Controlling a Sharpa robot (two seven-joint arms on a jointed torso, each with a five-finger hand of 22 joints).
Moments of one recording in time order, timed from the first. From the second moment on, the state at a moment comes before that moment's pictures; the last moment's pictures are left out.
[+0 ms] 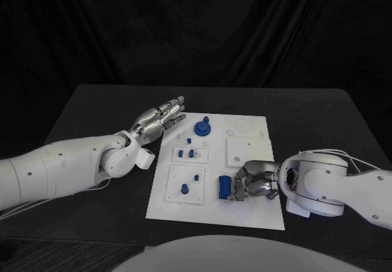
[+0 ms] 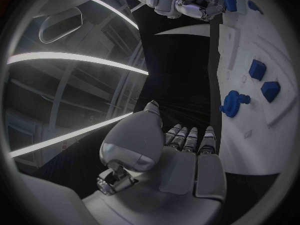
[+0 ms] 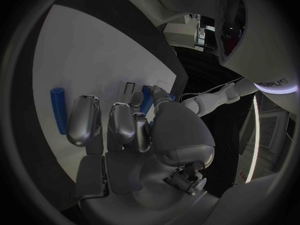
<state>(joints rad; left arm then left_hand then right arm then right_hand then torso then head) 1.12 -0.85 -0.21 1.36 -0.15 0.10 0.68 1.28 0.29 -0.23 0.28 0.37 0.08 0.08 0.01 0.01 0.00 0.06 0.00 0.00 0.00 0.09 0.00 0.00 0.17 0.00 0.19 0.00 0.00 1.18 -0.92 -0.21 1.88 -1.08 0.04 -0.44 1.10 0.05 -0.01 0.10 0.43 0.76 -0.01 0.87 1.02 1.47 -0.08 1.57 1.31 1.47 -0.13 1.31 0.97 0.08 1.47 -0.02 1.18 1.31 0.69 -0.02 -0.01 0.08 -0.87</state>
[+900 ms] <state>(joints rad) 1.12 -0.86 -0.21 1.36 -0.15 0.10 0.68 1.29 0.29 -0.22 0.28 0.37 0.08 0.08 0.01 0.01 0.00 0.07 0.00 0.00 0.00 0.09 0.00 0.00 0.17 0.00 0.19 0.00 0.00 1.27 -1.07 -0.21 1.93 -0.99 0.03 -0.39 1.08 0.03 -0.13 0.19 0.14 0.84 0.00 0.69 0.91 1.47 -0.07 1.57 1.31 1.47 -0.13 1.31 0.99 0.08 1.47 -0.02 1.19 1.31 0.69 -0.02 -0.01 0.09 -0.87</state>
